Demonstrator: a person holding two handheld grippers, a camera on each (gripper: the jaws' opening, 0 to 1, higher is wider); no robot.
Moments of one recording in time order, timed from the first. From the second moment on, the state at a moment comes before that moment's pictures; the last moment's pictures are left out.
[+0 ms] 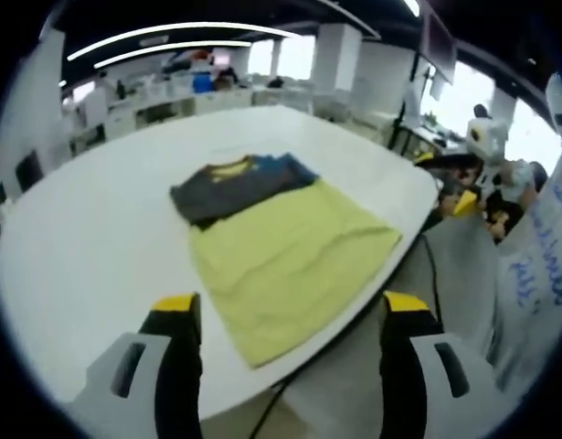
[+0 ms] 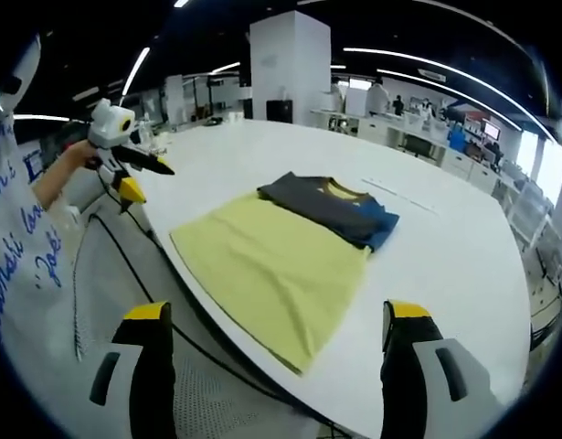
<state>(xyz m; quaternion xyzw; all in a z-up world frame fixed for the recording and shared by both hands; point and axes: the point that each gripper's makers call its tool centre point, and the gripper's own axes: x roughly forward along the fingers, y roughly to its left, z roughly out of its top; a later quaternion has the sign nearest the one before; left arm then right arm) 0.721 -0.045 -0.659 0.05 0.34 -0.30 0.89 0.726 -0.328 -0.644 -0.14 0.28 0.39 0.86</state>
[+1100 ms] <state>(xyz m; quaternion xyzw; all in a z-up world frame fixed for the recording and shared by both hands) 0.720 -0.016 -0.725 0.04 0.44 -0.26 0.86 0.739 -0.326 -0.691 -0.10 0.33 0.40 0.85</state>
